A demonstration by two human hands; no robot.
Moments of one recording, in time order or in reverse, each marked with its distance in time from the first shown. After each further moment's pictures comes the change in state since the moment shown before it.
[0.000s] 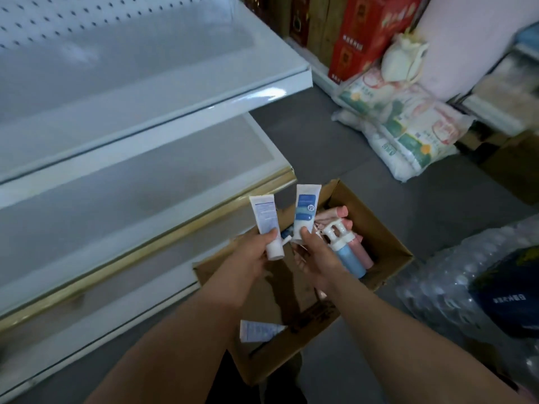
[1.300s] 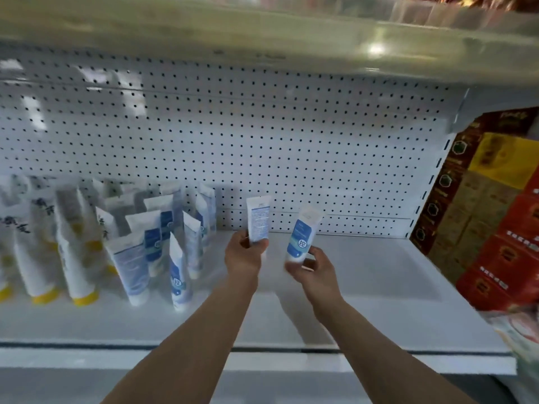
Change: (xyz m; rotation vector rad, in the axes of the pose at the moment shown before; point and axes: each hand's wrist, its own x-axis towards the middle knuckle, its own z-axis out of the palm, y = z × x) left_hand -0.082 0.383 -0.232 -0.213 0.747 0.915; right_hand 0.051 -0.072 0.463 -0.777 -0.415 -0.690
